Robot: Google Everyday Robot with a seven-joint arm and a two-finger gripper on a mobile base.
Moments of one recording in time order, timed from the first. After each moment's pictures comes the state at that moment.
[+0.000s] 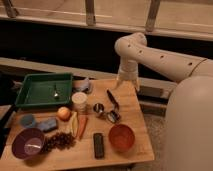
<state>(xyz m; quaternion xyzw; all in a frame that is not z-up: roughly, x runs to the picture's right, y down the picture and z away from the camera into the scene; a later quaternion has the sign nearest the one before) 0.131 -0.006 0.757 -0.21 0.27 0.71 0.62</state>
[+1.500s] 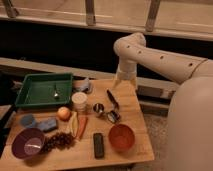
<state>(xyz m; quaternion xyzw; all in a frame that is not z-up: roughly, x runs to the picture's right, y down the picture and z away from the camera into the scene) 0.120 -0.015 0.763 -0.20 0.23 0.71 0.64</state>
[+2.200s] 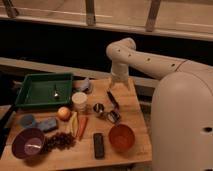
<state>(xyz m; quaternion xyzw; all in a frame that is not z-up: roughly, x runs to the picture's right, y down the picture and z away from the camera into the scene) 0.089 -0.003 0.800 -0.23 0.24 0.68 0.65</state>
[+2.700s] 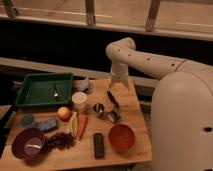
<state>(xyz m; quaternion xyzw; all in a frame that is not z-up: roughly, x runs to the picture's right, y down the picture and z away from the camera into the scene) 0.091 0.002 0.801 -0.24 0.25 0.68 0.65</state>
